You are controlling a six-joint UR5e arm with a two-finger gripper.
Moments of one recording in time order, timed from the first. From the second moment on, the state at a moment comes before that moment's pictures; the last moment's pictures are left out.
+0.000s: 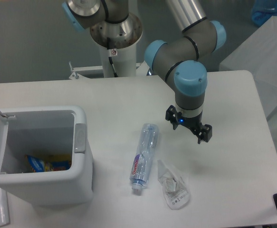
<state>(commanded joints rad) 2.60 -1.94 -1.72 -0.93 1.64 1.24</state>
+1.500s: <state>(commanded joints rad) 2.50 -2.19 -1.46 -0.92 1.59 0.77</state>
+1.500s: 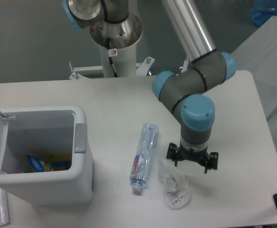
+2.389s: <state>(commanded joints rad) 2.46 -2.29 -1.43 -0.85 1.71 0.62</state>
